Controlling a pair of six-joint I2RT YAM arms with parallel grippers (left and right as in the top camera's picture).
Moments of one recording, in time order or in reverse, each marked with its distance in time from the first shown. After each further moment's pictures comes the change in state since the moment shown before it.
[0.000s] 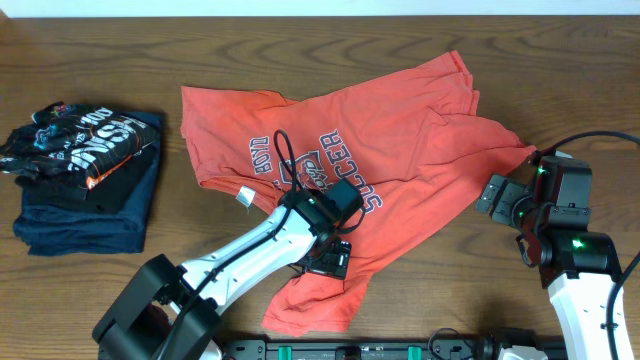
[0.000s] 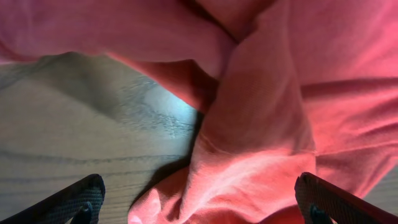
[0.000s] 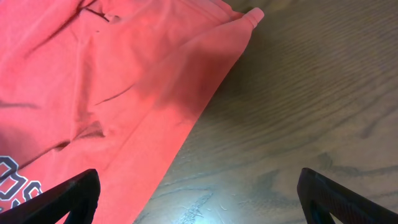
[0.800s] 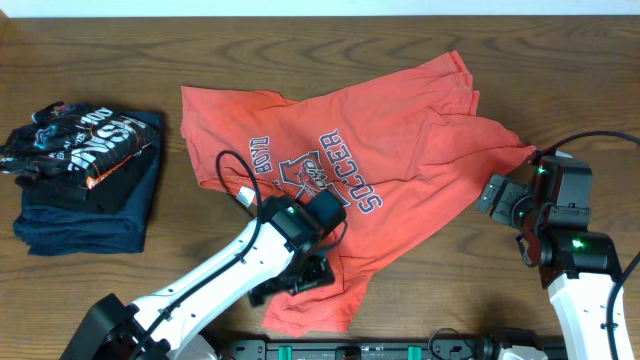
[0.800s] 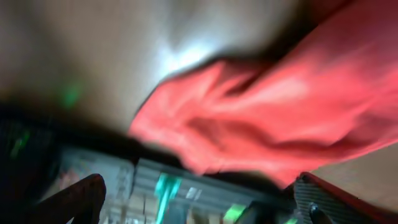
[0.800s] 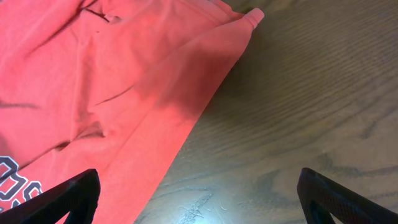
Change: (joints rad) left arm 0.000 -0.168 0.001 -0.255 0.050 -0.500; right arm 0.000 0.000 0.000 0.002 0.000 0.000
